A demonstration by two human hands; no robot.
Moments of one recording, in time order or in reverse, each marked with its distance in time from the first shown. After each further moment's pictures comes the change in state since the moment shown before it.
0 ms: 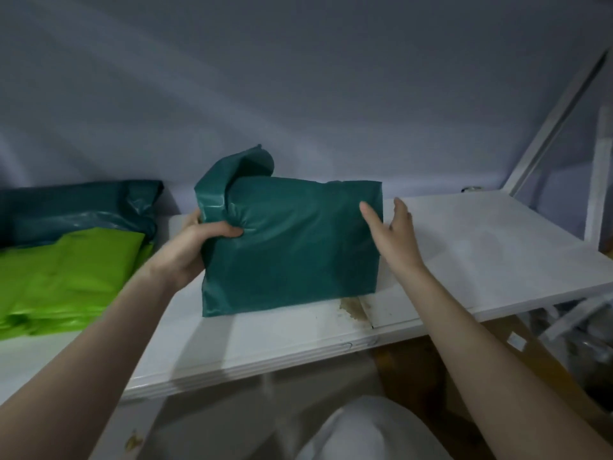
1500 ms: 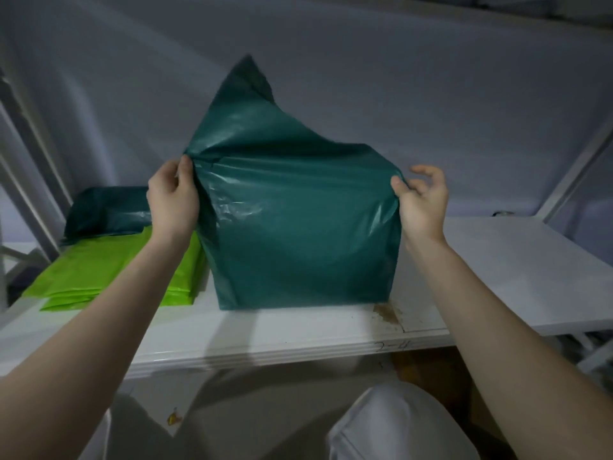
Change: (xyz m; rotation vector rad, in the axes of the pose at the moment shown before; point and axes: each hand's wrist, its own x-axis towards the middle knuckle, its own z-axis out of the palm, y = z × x) left_hand -0.034 0.064 -0.069 0.490 0.803 0.518; right_hand -0.030 -0.092 0.020 0.484 0.142 -0.191
